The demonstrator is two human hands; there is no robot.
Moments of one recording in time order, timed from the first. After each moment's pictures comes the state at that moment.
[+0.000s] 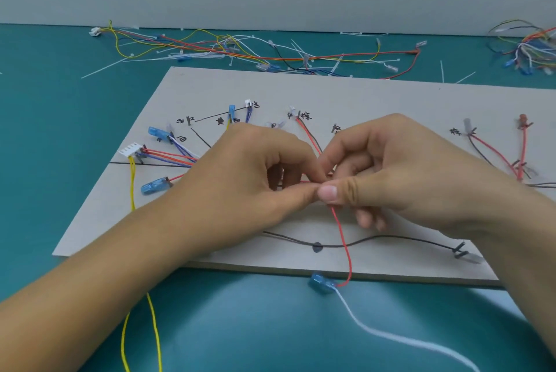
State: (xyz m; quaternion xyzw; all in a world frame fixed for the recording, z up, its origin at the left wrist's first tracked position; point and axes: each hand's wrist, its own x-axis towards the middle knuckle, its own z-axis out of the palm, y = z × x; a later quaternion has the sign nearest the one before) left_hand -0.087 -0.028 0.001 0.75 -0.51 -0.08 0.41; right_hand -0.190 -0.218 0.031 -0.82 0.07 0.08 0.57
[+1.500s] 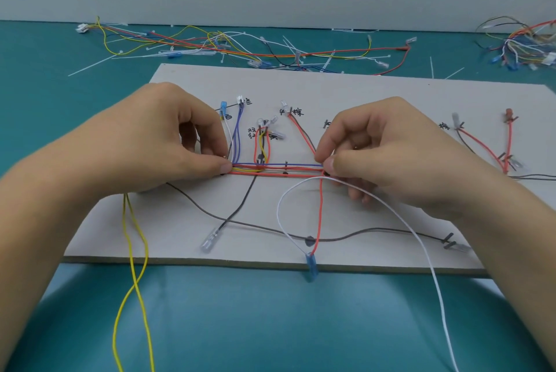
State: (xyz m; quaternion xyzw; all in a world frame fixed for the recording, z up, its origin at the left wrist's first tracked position) left_hand -0.025 0.019 0.022 0.86 -0.42 -0.09 0.27; right_hand -0.182 -0.221 0.028 -0.85 0.13 0.00 0.52
